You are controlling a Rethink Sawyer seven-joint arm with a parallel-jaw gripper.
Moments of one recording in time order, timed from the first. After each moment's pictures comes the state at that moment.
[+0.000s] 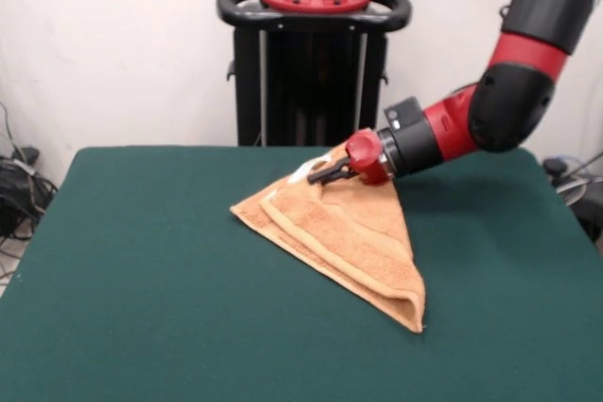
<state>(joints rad) 0.66 0.10 -0.50 1.39 -0.59 0.82 2.19</state>
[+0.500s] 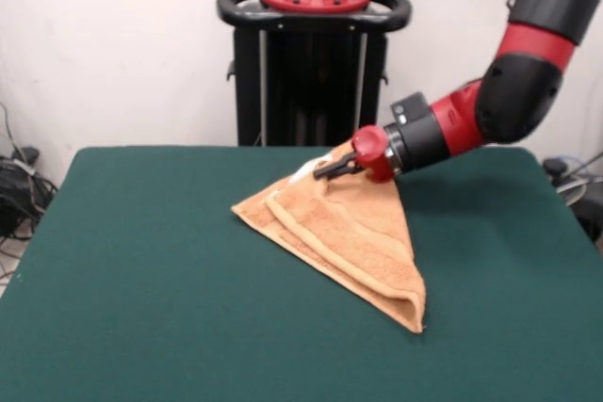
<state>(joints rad) 0.68 0.07 -0.51 1.41 -0.55 0.82 2.19</state>
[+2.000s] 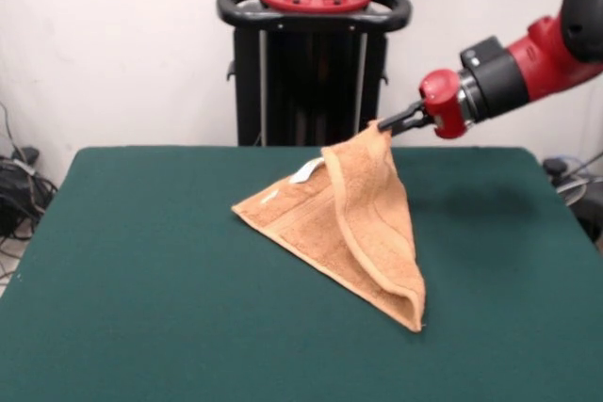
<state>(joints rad) 0.78 -0.15 -0.51 1.45 -0.48 0.97 2.19</state>
